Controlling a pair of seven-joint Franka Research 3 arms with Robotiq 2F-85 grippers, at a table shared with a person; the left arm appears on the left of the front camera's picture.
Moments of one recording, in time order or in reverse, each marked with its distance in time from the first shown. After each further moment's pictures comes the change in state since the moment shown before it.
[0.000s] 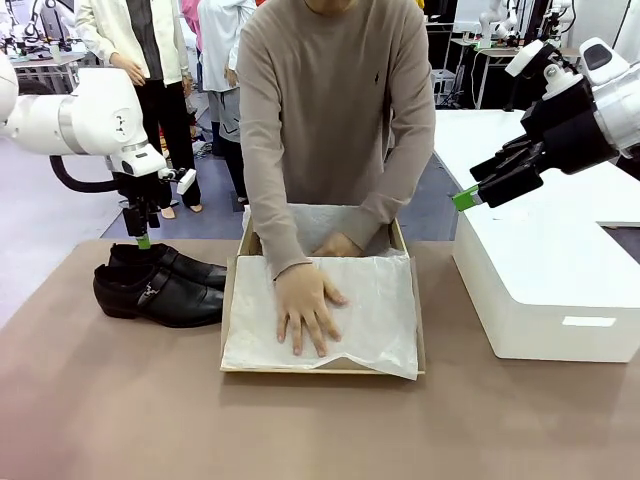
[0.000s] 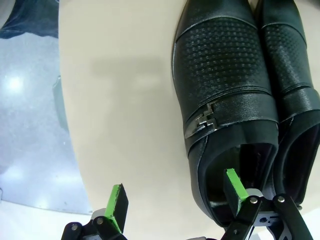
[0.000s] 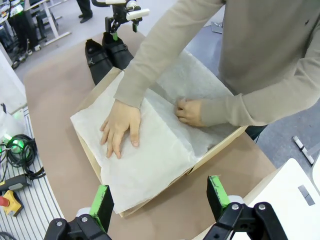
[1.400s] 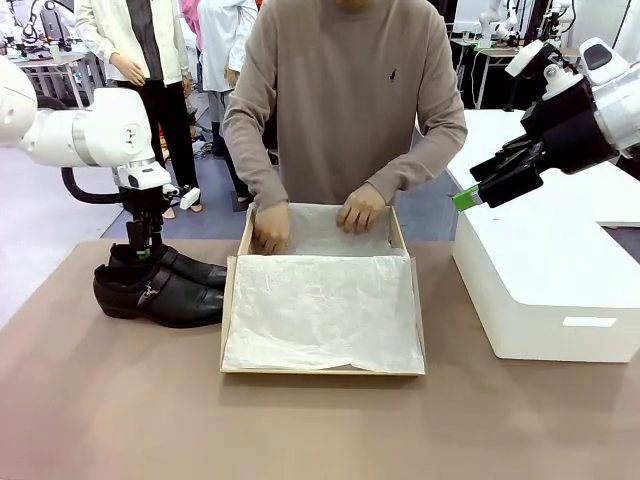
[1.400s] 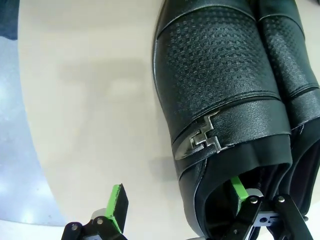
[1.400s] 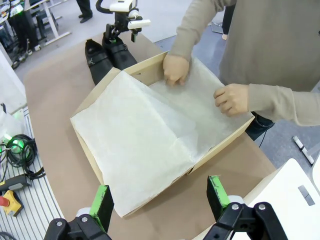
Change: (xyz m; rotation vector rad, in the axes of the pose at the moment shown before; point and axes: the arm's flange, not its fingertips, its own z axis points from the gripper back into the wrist) left arm -0.001 0.008 -0.040 -0.134 0.001 -0.015; right arm 0.000 0.000 0.000 0.000 0.000 0.000
